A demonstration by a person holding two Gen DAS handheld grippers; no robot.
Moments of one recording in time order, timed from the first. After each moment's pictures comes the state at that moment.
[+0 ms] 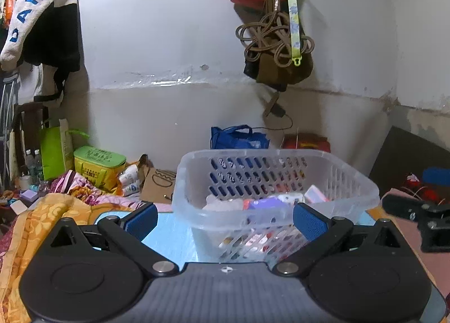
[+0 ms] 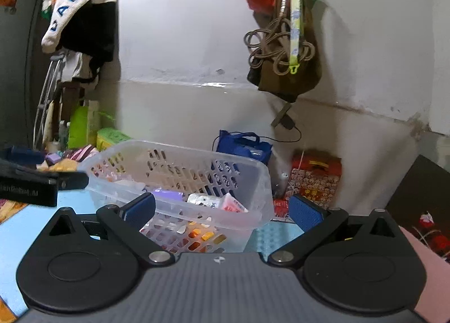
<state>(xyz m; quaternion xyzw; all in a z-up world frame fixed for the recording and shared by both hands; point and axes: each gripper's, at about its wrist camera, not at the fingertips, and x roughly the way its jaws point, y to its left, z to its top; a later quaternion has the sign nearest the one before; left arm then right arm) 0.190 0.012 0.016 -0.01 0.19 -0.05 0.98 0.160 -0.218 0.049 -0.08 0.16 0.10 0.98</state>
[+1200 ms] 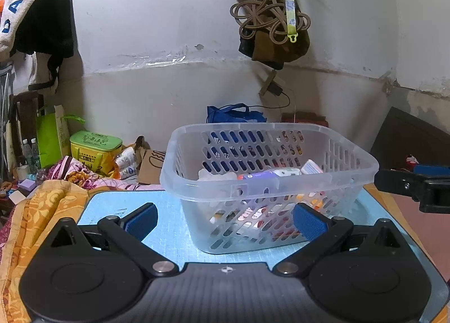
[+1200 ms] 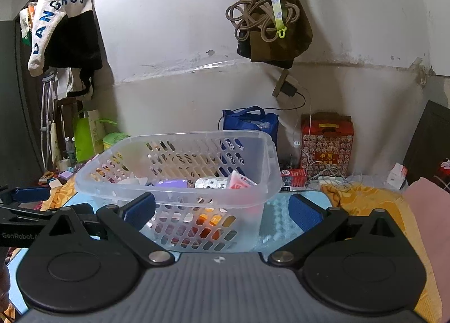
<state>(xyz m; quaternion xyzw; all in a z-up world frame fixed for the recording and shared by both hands) 0.191 0.003 0.000 0.00 0.23 -0.06 0.97 0.174 -0.241 0.030 0.01 0.21 0.12 0.97</state>
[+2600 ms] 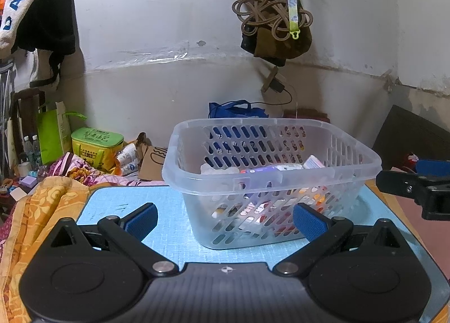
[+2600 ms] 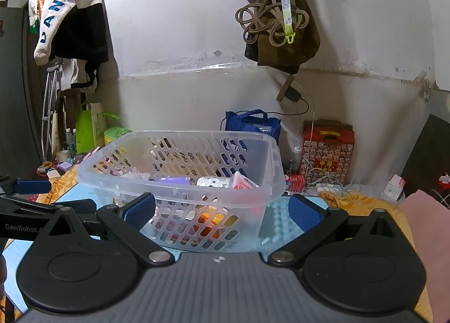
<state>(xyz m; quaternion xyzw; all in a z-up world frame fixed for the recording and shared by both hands) 0.191 0.003 -0.004 0.00 0.24 -0.06 0.97 0.170 -0.234 0.030 -0.02 0.20 0.12 0.97</state>
